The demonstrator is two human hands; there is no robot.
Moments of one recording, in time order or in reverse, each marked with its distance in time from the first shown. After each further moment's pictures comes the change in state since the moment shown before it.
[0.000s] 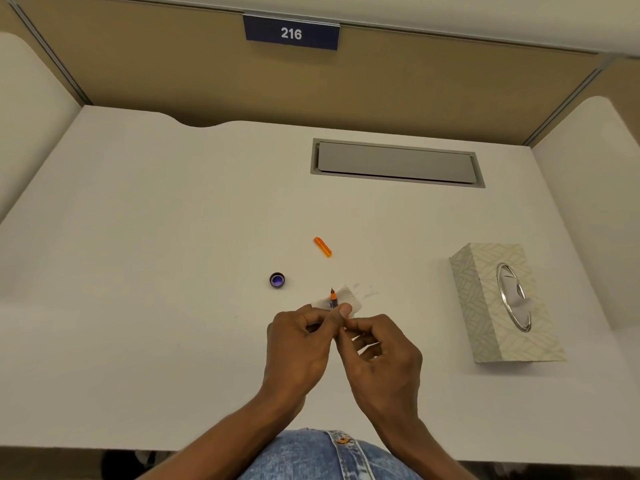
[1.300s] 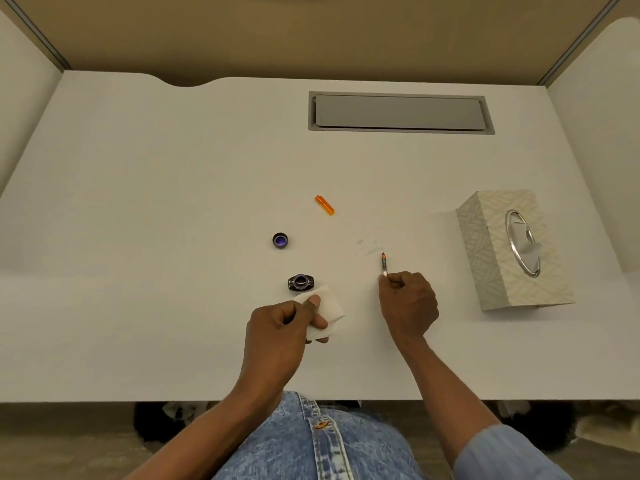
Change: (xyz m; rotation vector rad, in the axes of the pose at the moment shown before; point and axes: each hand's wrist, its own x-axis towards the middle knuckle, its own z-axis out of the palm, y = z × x) left_hand -0.040 -0.021 -0.034 0.047 0.006 -0.256; right_hand 0.018 0.123 0.033 -0.426 0.107 0.555
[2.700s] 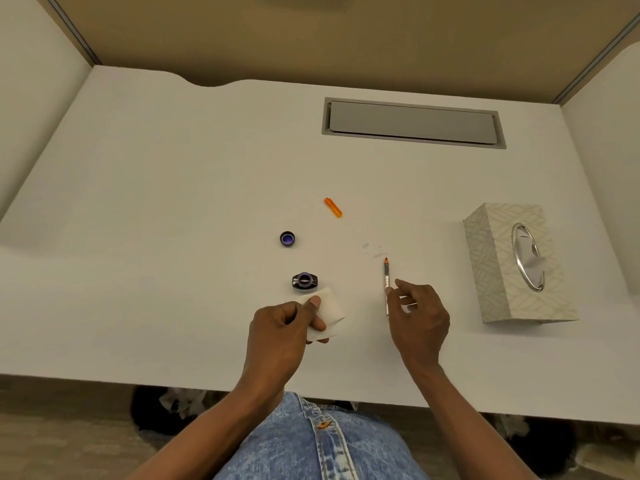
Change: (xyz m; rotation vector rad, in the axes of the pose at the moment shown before) left_hand -0.003 -0.014 0.004 -0.054 0.042 0.015; right_hand -0.021 0.016 -0.033 0.241 0.052 -0.302
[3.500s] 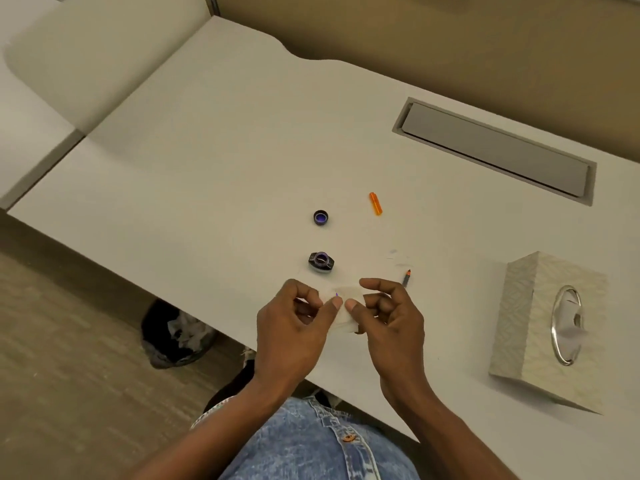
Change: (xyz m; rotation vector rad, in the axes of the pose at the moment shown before) left_hand -0.037 -0.024 0.057 0.022 0.433 0.151; right_hand -0.006 -0.078 -0.053 0.596 -0.786 0.246
